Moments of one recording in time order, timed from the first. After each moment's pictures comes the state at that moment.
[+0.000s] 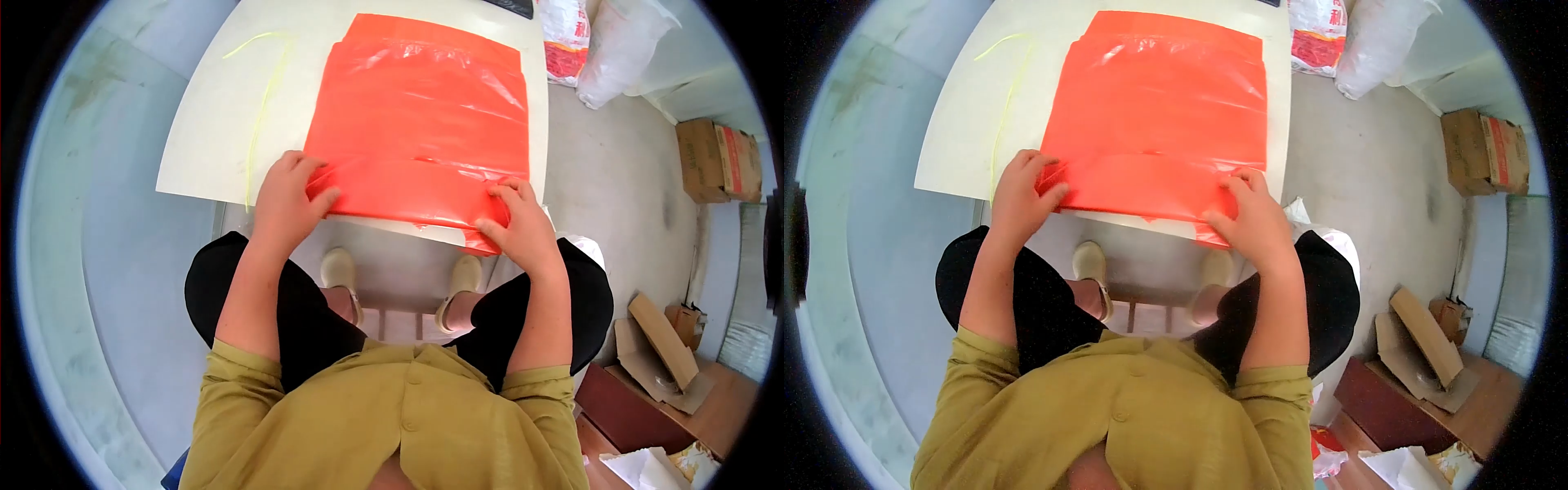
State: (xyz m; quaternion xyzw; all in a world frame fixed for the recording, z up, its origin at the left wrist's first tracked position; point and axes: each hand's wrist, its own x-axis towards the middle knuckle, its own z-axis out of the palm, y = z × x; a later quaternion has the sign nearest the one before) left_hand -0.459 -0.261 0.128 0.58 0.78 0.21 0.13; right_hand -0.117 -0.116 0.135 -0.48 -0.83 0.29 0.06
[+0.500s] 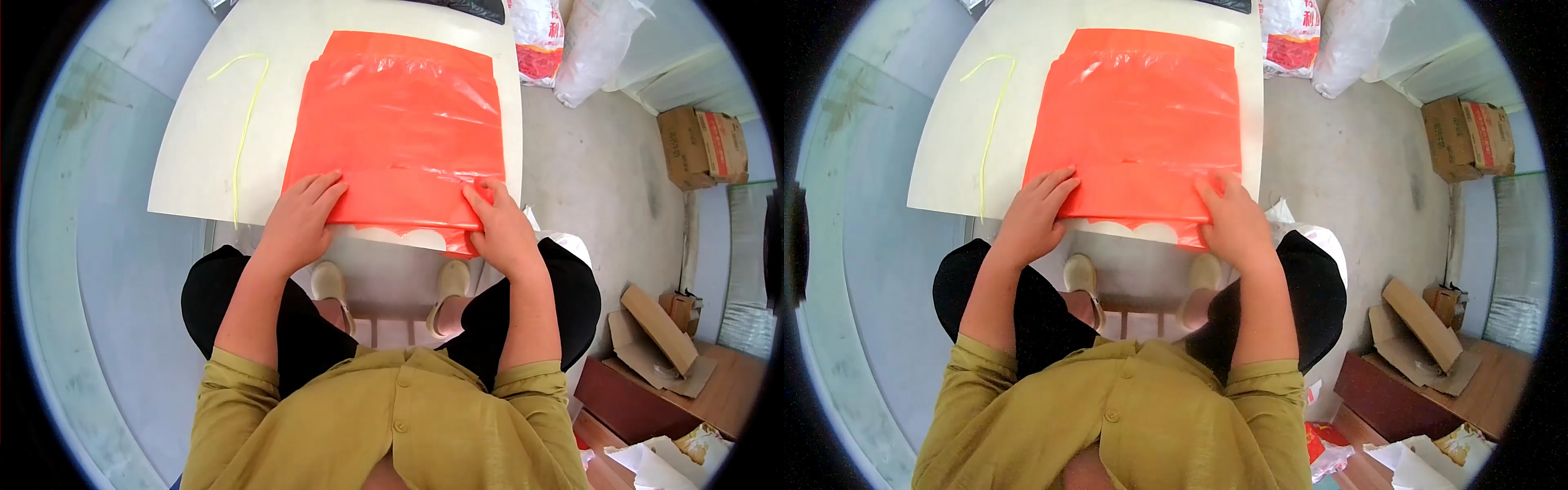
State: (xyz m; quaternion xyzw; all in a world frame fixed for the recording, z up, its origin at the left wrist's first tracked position) left_hand -0.441 -0.253 0.127 0.73 0.66 0.16 0.10; right_hand -0.114 -0.119 0.137 -0.44 -0.88 0.18 0.01
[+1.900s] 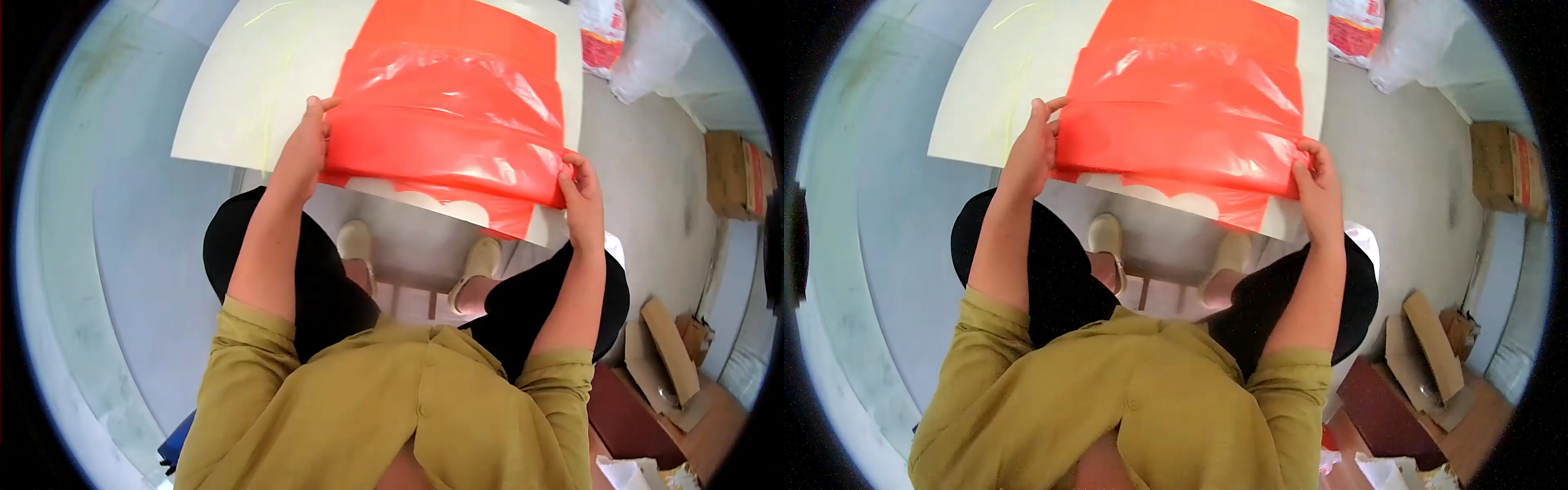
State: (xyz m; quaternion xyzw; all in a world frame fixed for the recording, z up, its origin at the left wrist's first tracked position) left_hand -0.470 -0.238 0.104 0.20 0.67 0.55 0.46; right_hand -0.077 -0.070 0.085 -0.49 -0.61 0.54 0.30
